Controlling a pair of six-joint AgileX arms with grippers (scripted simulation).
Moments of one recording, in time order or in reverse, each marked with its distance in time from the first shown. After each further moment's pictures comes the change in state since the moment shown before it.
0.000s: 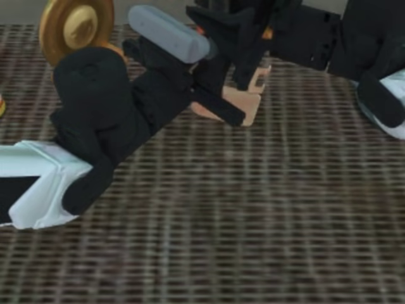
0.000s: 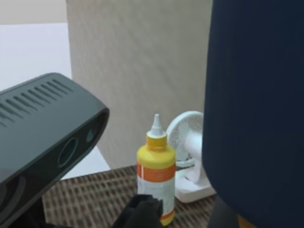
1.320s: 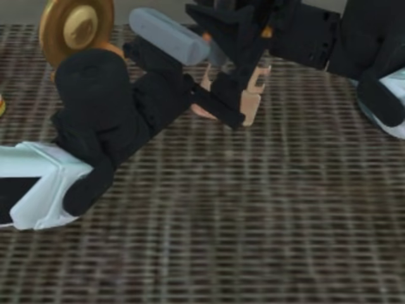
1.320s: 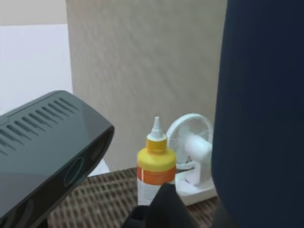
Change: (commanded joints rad) left arm 0.000 0.000 0.000 0.000 0.000 0.000; right arm 0.000 0.000 0.000 0.000 0.000 0.000
